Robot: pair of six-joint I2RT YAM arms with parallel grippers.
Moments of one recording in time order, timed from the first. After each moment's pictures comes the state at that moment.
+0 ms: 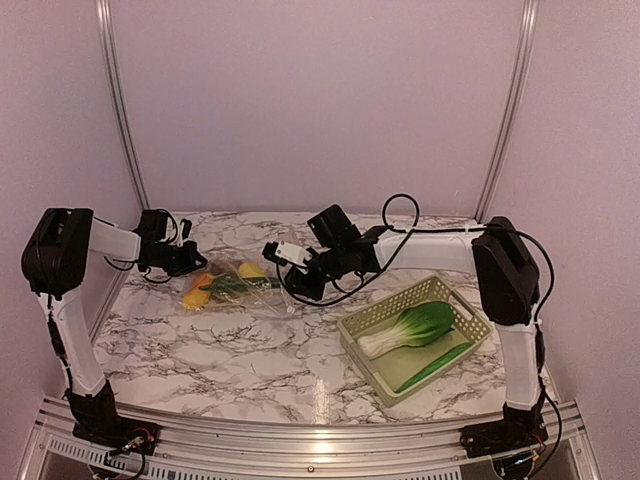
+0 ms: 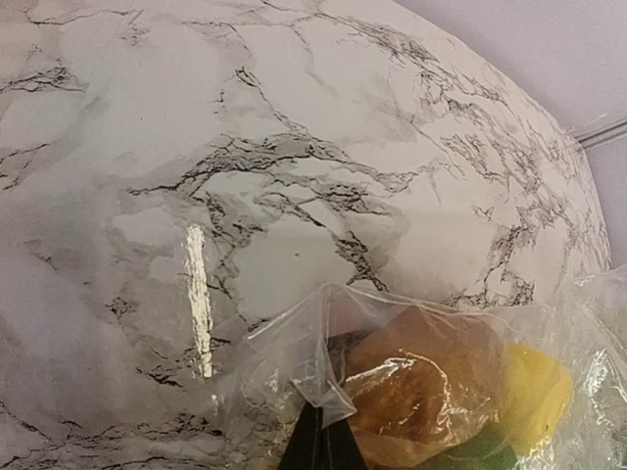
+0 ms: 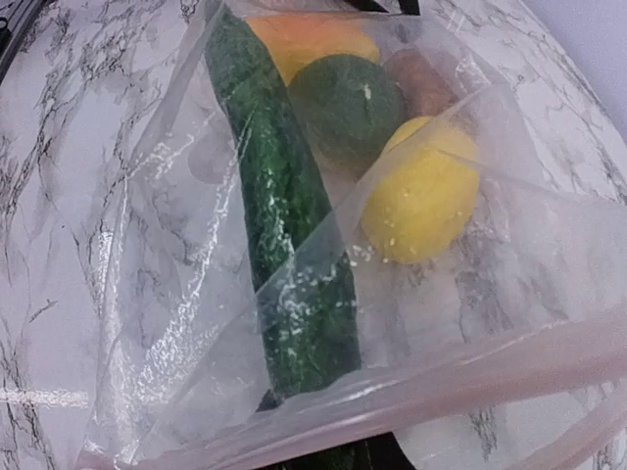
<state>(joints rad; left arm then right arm) -0.07 1.96 1.11 0.02 0.48 -0.29 0.83 2.17 1.65 -0.29 -0.39 -0.44</state>
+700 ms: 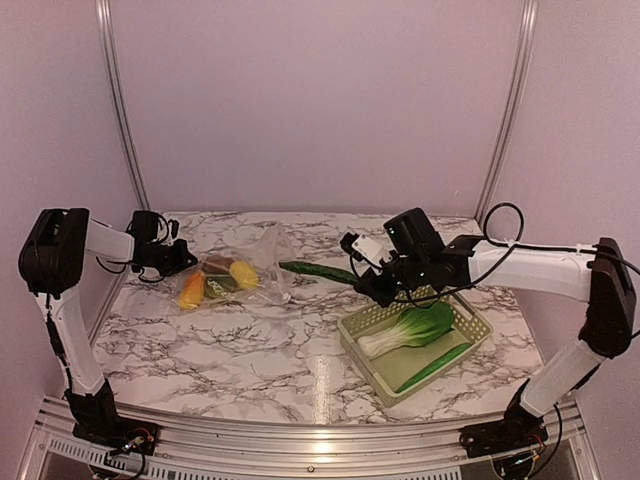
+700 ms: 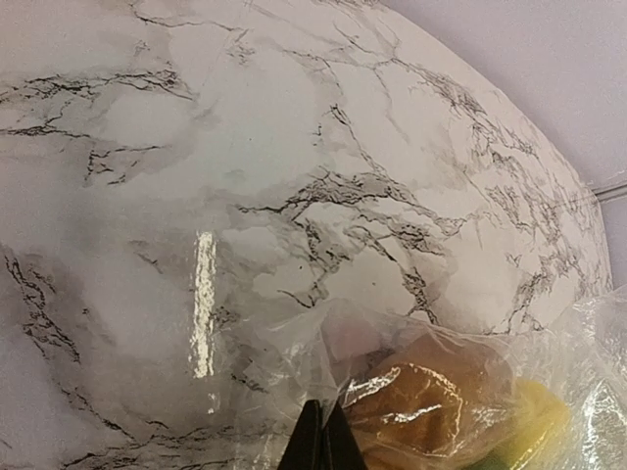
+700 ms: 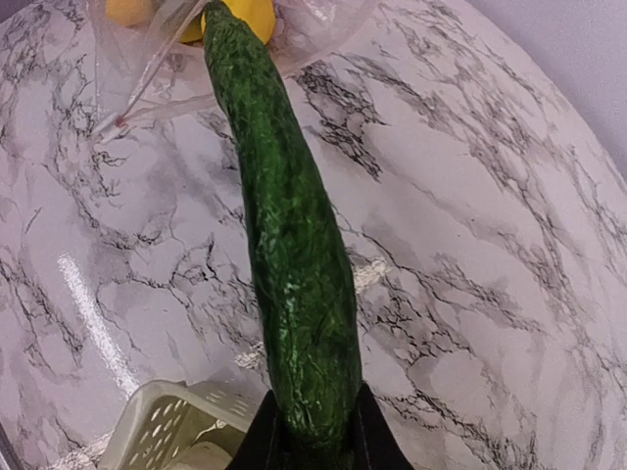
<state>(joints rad) -0.01 1.96 1.10 0.06 0.43 -0.38 0.77 1.60 1.11 -0.32 -0.10 -0.21</state>
